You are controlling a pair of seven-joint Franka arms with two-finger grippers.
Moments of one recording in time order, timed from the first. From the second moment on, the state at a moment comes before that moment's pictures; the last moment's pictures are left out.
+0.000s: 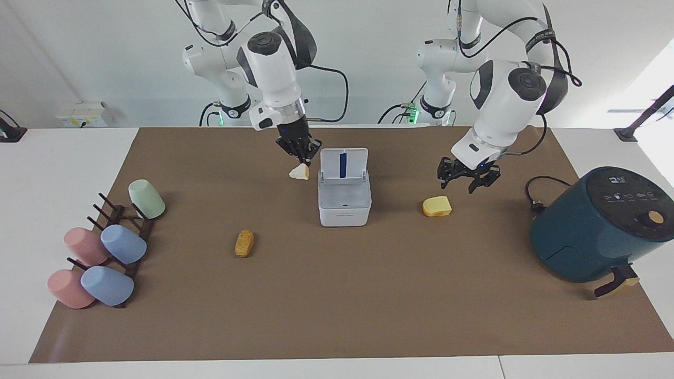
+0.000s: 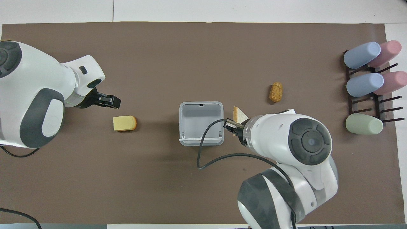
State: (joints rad) left arm -0.15 0.05 -0.10 -1.95 -0.05 2.01 0.12; right arm 0.45 -0.09 0.10 -2.13 0.16 2.23 0.90
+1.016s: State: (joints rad) left arm -0.21 0.10 -0.12 -2.24 -0.05 2.36 0.42; right arm 0.51 0.03 0.10 -2.02 0.28 2.32 0.89
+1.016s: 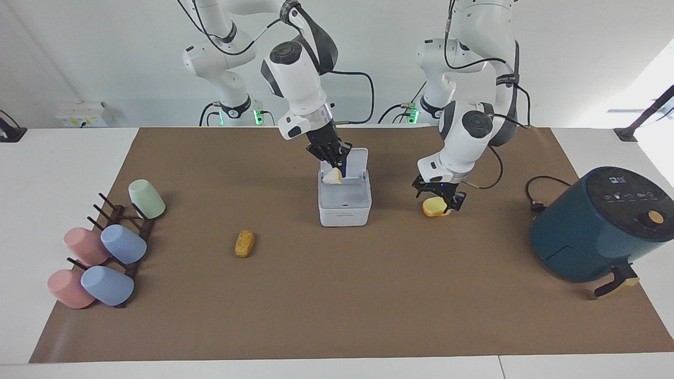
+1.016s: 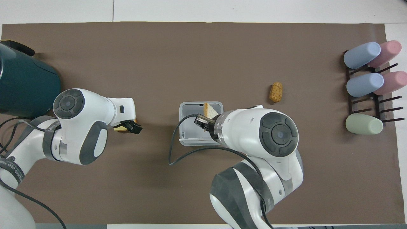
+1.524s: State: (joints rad) left arm -0.21 0.10 -0.12 -2.28 -0.05 2.40 0.46; right arm 0.52 0.03 0.10 -2.02 0.30 2.32 0.89
